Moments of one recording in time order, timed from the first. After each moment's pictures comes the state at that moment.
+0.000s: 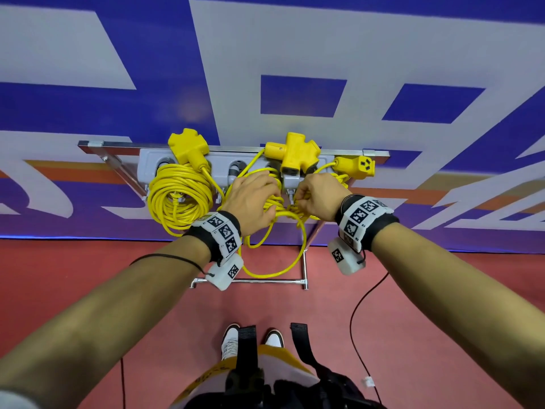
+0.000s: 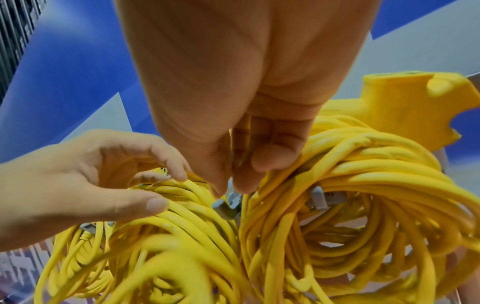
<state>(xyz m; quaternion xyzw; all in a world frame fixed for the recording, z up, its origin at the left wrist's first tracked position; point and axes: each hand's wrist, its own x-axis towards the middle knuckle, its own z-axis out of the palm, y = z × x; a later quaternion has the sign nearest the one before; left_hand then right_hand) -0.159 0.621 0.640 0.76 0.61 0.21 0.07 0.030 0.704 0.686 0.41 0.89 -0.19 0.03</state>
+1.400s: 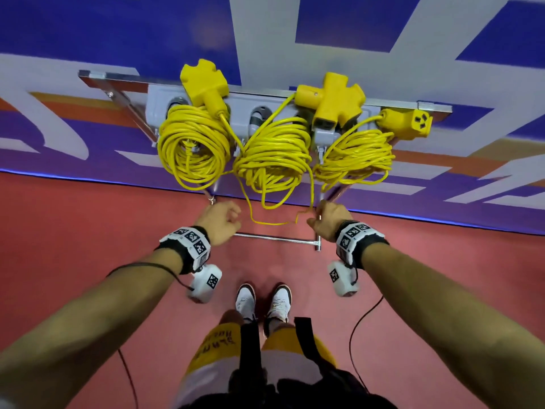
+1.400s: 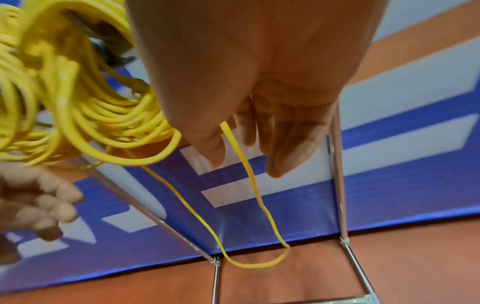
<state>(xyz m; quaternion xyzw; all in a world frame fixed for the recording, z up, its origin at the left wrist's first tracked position) -0.217 0.517 0.523 0.47 0.79 0.15 0.36 0.039 0.646 0.526 0.55 0.77 -0.28 0.17</state>
